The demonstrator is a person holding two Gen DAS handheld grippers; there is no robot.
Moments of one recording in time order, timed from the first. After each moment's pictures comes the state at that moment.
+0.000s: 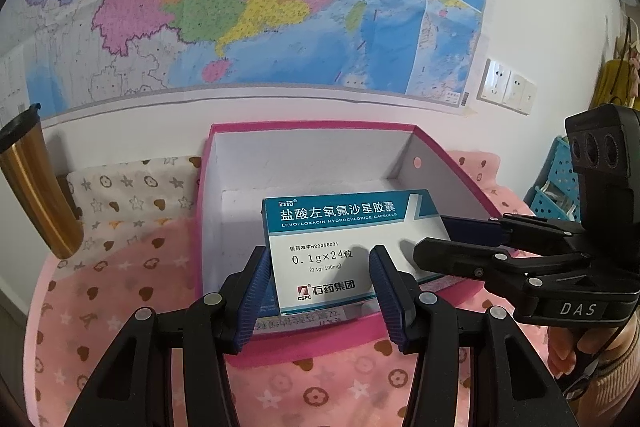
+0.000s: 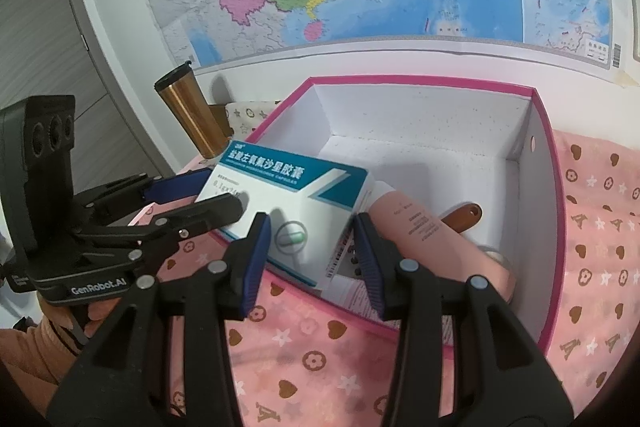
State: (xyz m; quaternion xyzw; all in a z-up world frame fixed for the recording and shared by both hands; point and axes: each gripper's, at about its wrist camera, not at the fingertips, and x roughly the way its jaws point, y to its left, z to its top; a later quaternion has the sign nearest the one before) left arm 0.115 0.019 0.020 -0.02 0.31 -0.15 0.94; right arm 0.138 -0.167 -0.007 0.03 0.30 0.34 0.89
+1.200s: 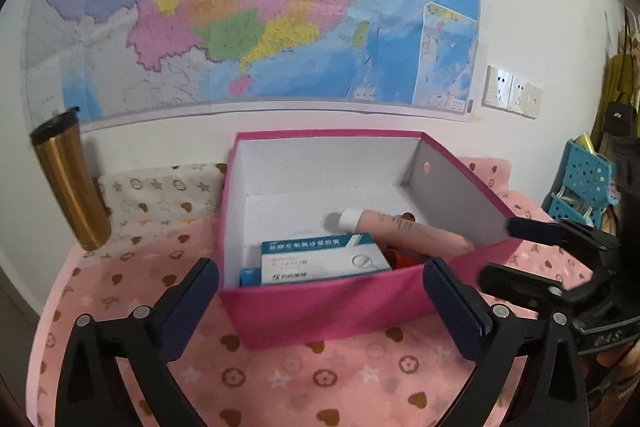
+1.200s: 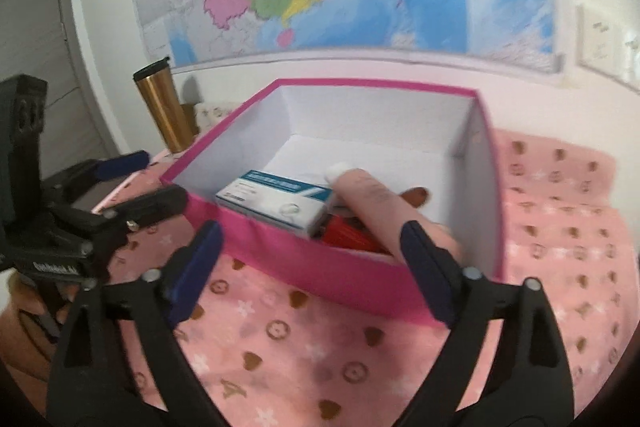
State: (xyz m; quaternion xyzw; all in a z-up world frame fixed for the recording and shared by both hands) left arm 0.067 0.016 0.008 0.00 0.26 -0.11 0.96; right arm 0.079 -0.191 -0.027 -0.01 0.24 0.25 0.94
